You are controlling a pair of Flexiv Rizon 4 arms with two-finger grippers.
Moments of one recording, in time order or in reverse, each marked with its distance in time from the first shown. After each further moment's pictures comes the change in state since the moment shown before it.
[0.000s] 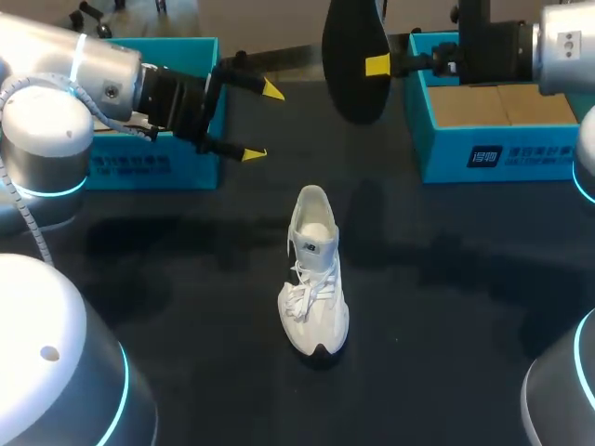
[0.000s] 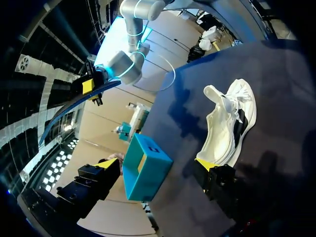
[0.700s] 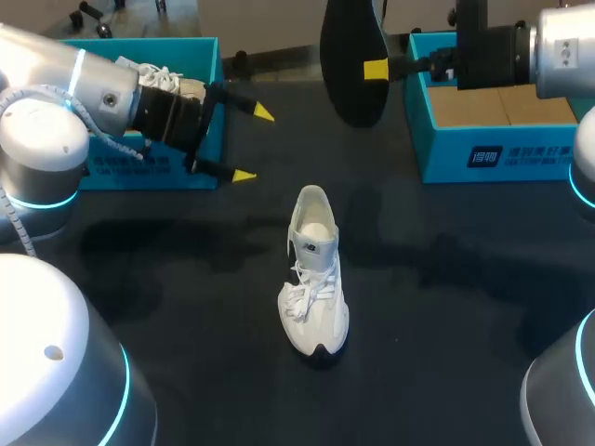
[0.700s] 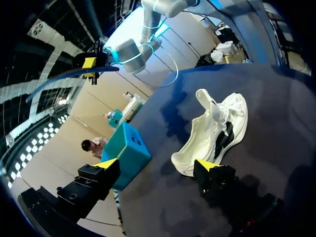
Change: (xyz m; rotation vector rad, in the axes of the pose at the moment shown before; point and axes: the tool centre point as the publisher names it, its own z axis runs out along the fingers) left arm 0.050 0.011 -0.004 -0.031 0.076 -0.280; right arm -0.007 -0.006 0.004 0.000 -0.002 -0.136
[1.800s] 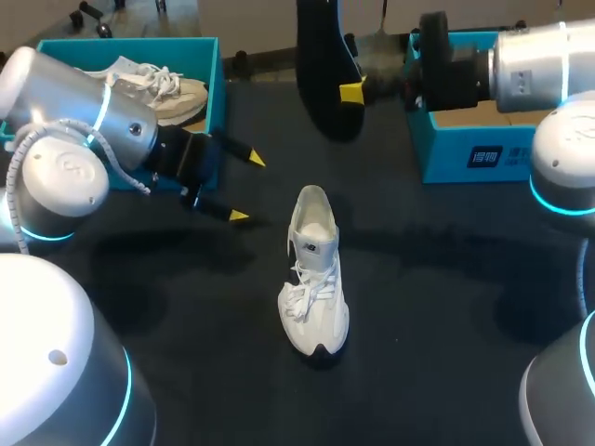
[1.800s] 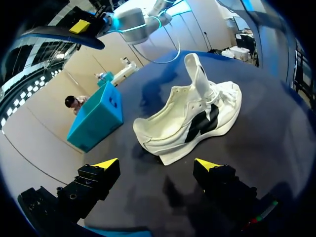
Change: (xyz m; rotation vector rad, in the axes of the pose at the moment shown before) left arm 0.072 0.047 0.020 -0.234 0.115 -0.285; right arm -0.044 -0.031 0.048 0.018 0.058 -0.238
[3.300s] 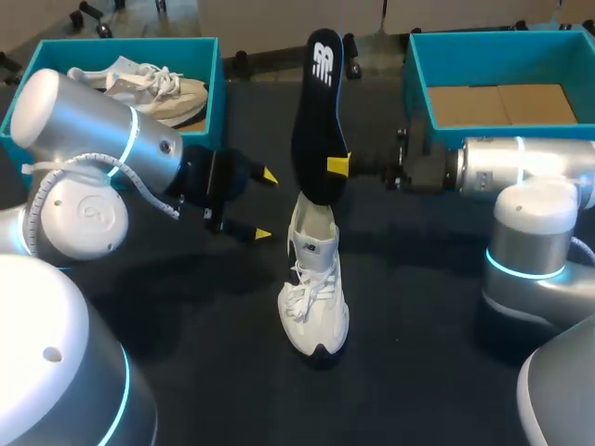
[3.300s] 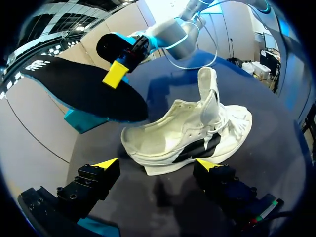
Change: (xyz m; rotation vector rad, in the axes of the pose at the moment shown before) left arm 0.027 -0.033 0.020 -0.094 -0.036 -0.246; right arm -0.023 -0.117 0.052 -0.171 0.126 0.155
